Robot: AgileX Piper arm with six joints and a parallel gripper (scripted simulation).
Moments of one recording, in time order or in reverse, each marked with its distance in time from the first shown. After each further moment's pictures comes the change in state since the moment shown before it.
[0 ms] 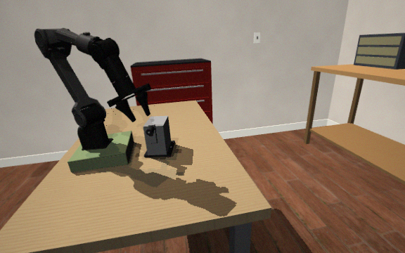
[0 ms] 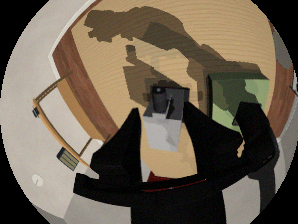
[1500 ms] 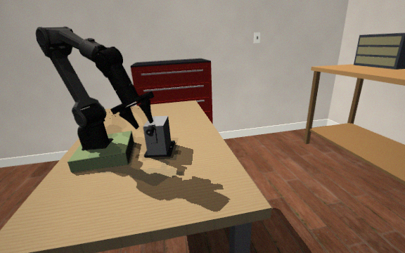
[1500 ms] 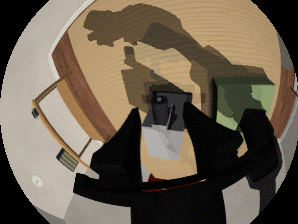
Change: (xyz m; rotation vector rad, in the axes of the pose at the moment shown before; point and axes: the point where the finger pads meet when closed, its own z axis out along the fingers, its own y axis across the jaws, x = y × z) arm 0.000 -0.002 0.026 -0.002 -0.001 0.000
